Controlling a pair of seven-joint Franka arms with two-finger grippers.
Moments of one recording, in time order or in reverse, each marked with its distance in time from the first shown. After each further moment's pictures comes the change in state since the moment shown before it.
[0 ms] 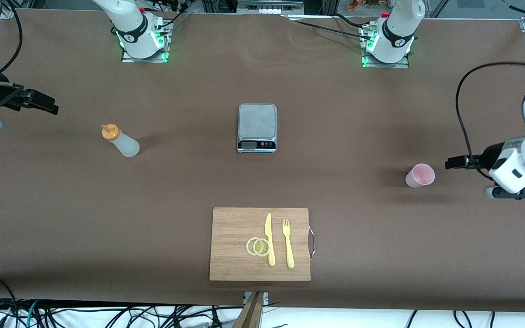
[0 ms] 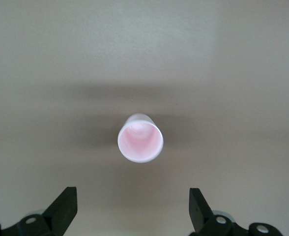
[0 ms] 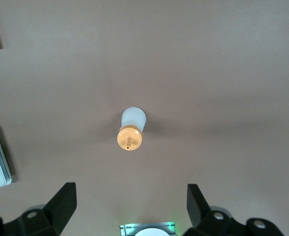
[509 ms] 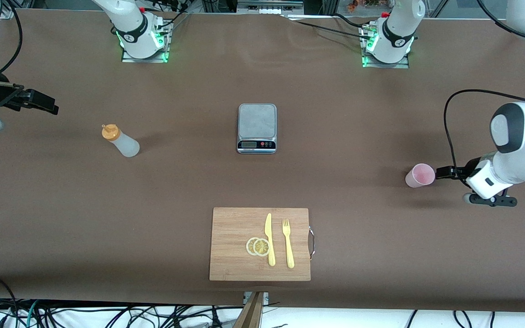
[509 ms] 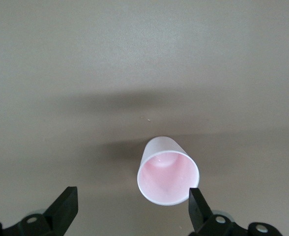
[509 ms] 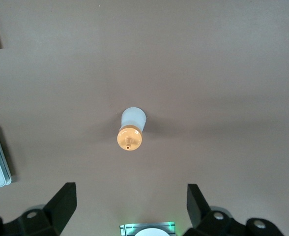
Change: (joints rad) left arm 0.000 0.045 0.016 -0.167 0.048 0.274 0.114; right arm 0.000 0.000 0.000 0.000 0.000 0.000 0.000
